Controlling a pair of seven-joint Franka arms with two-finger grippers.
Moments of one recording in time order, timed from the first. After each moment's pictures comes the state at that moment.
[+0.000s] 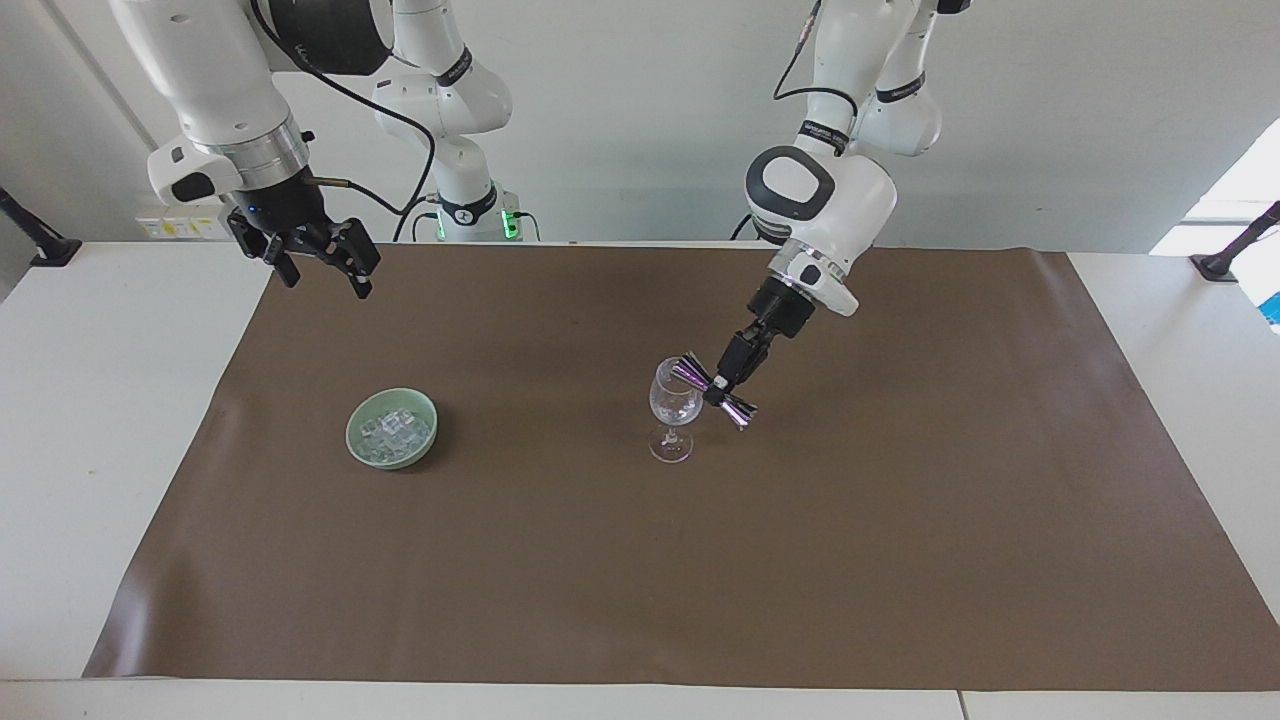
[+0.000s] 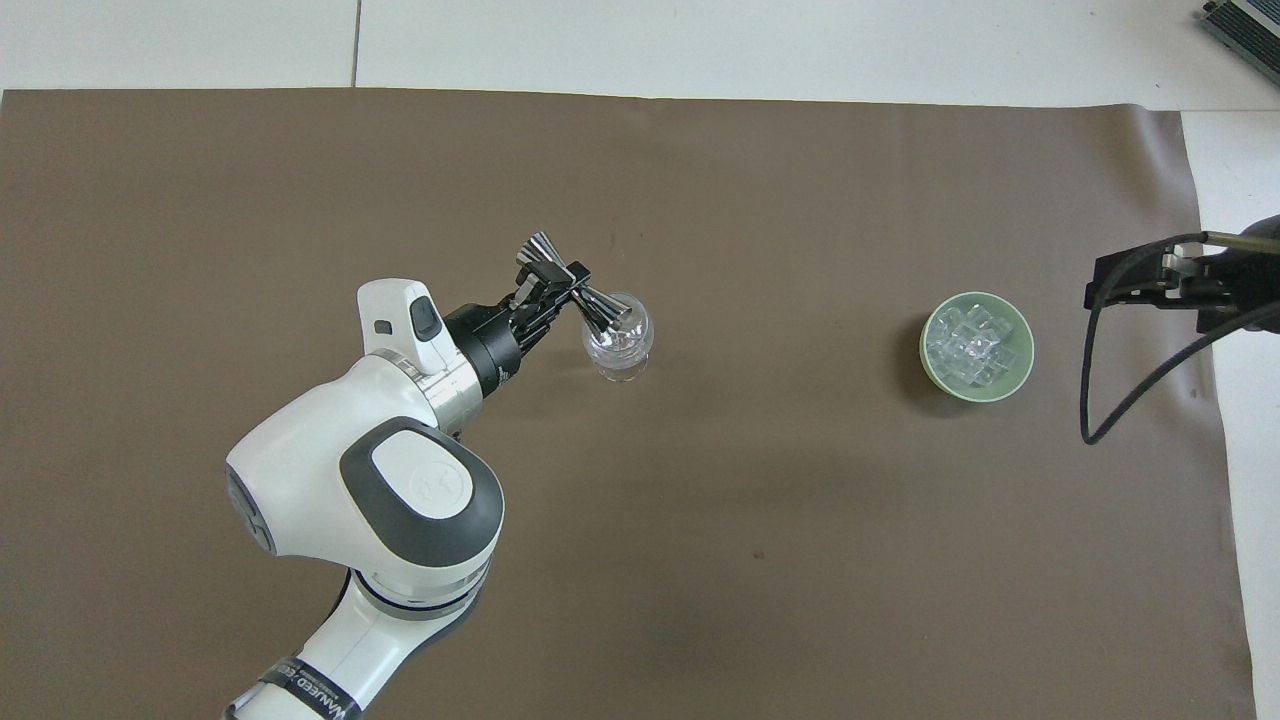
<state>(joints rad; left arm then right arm) -0.72 0.12 0.08 -2.05 -1.60 2.99 0.10 0.11 0.00 -0.12 -1.60 0.00 1.65 0.21</state>
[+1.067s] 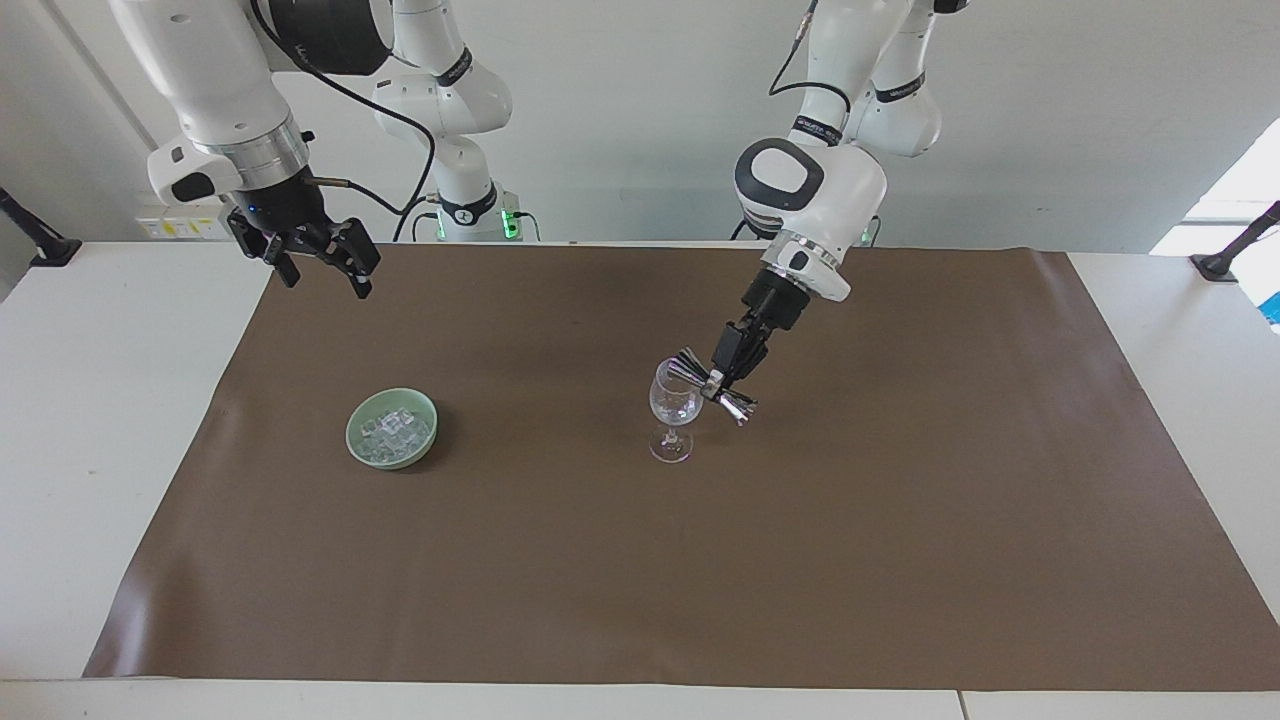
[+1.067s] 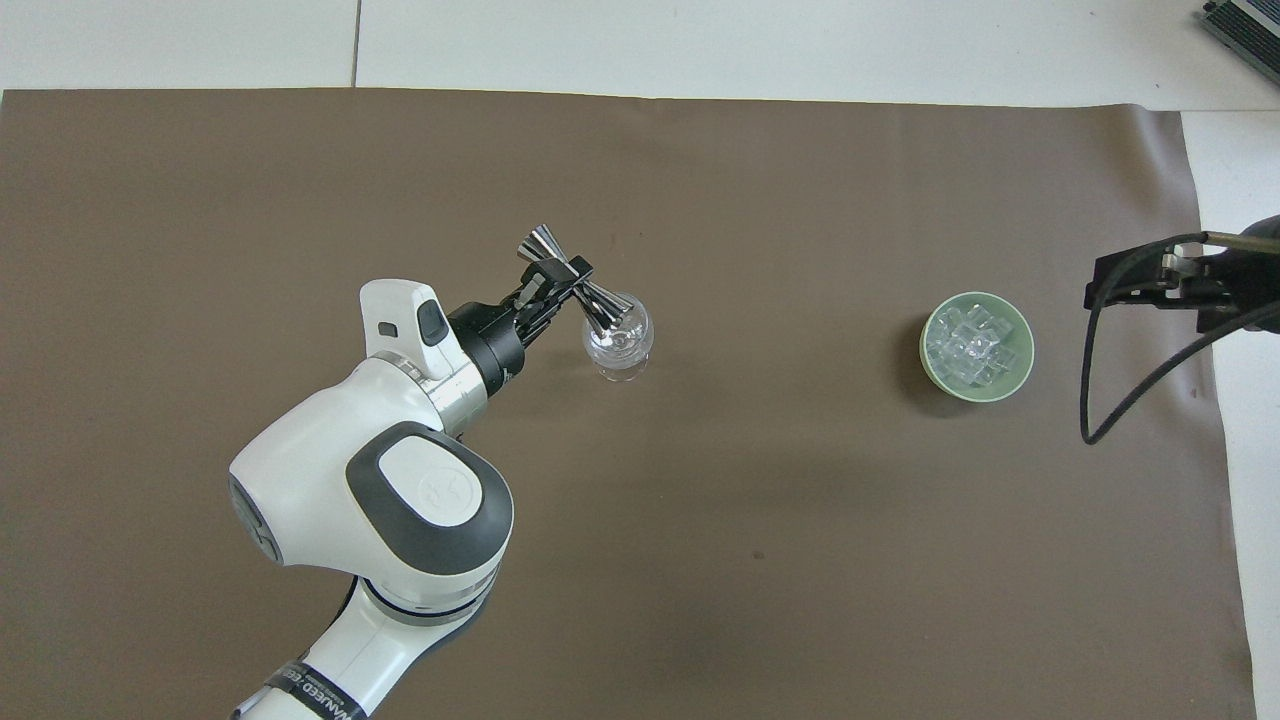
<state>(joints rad) -0.74 0.11 0.08 -2.03 -1.60 3.06 0.21 0.11 0.00 -0.12 -1.60 0.00 1.65 0.21</state>
